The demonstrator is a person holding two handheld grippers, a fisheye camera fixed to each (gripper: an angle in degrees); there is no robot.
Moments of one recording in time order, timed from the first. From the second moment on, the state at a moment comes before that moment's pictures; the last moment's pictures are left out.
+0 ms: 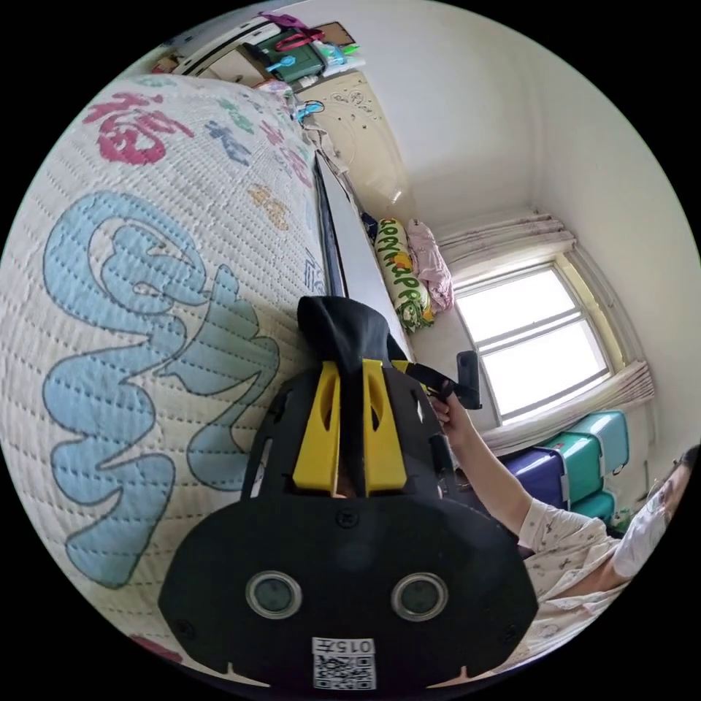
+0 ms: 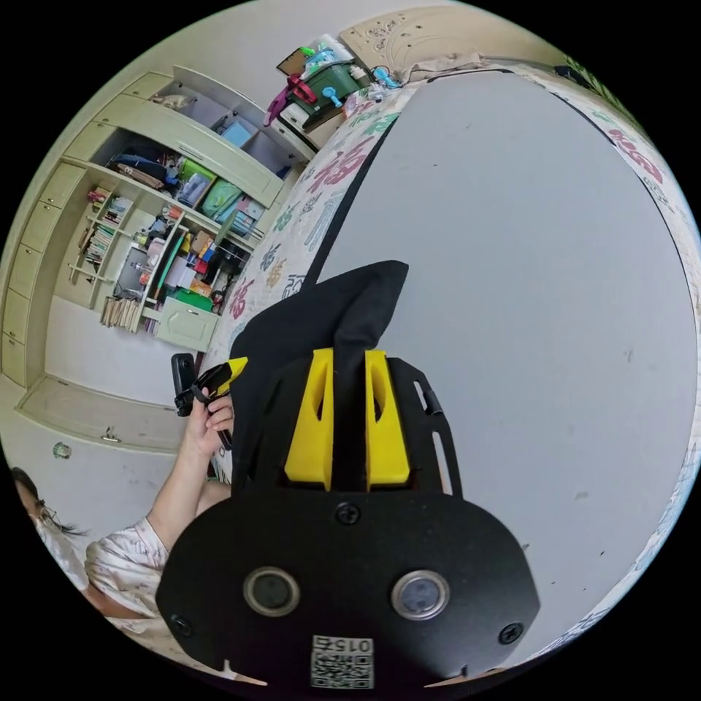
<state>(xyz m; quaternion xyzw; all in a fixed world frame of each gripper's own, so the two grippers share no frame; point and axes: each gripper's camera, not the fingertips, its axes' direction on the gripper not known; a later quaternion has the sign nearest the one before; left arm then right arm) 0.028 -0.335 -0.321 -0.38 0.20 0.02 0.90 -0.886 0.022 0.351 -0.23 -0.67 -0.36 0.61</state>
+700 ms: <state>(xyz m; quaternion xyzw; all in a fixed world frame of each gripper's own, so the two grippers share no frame) 0.106 -0.245 -0.566 -0.20 0.47 0.39 0.76 -0.365 0.053 0.482 0.05 -0.87 -0.21 0.45</state>
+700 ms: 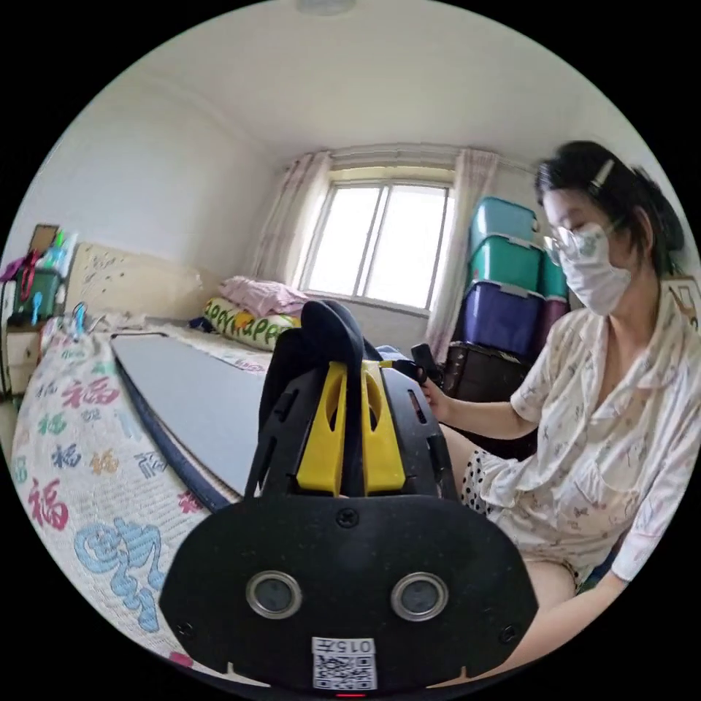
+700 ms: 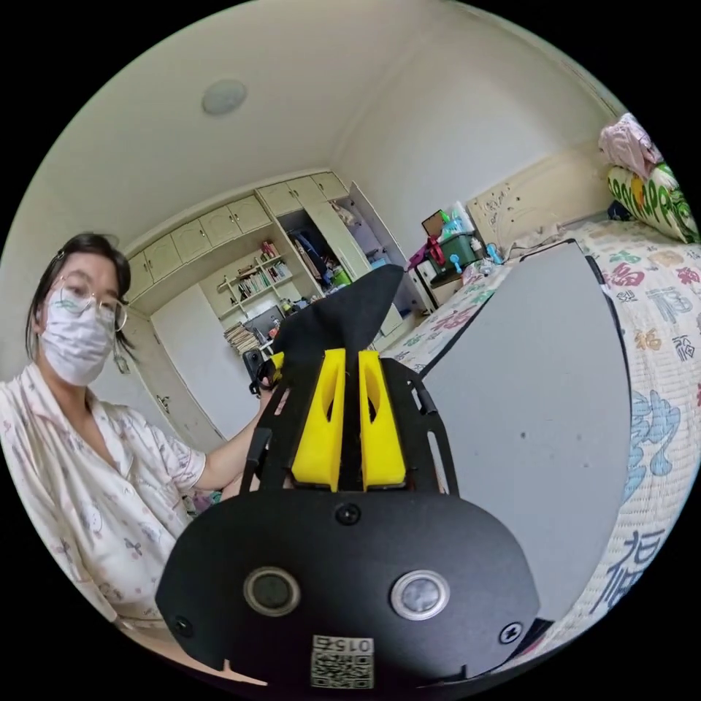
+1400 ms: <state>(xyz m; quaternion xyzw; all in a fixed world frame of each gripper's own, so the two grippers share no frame) 0.043 -0.131 -0.551 -0.36 0.51 0.44 0.64 -0.215 0.117 0.665 -0.06 -0.87 -0.19 0.45</state>
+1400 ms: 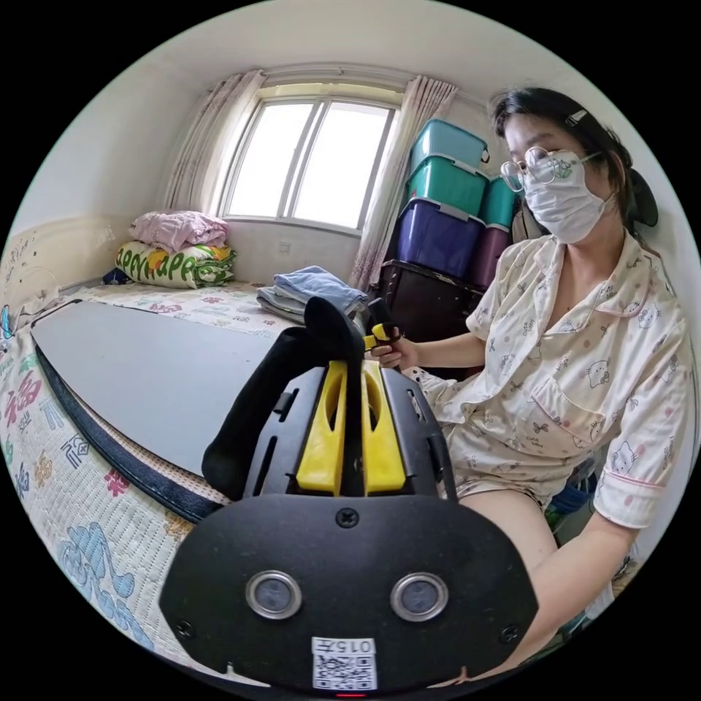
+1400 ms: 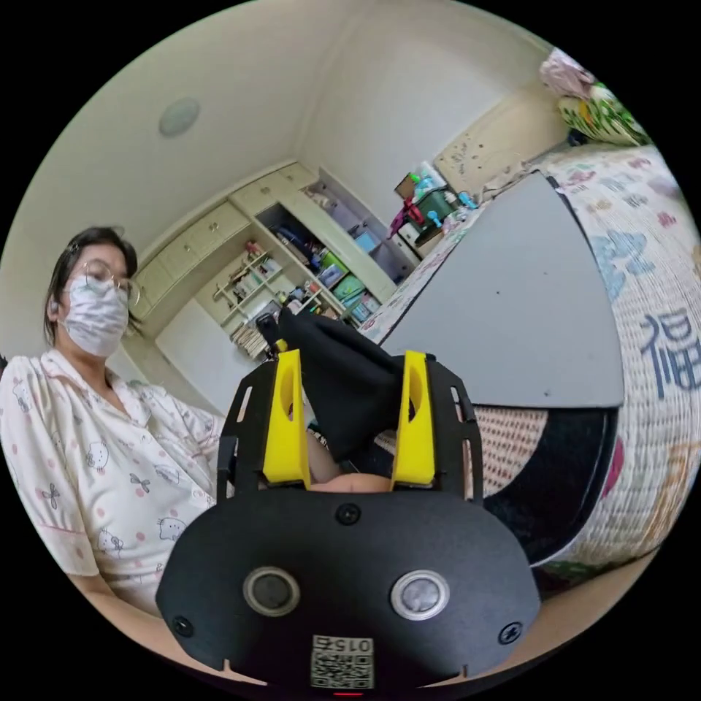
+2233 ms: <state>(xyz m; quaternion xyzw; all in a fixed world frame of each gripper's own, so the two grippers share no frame) 0.003 -0.148 -0.496 -0.36 0.51 0.42 0.66 -0.168 0.115 0.723 -0.04 -0.89 -0.27 0.38</state>
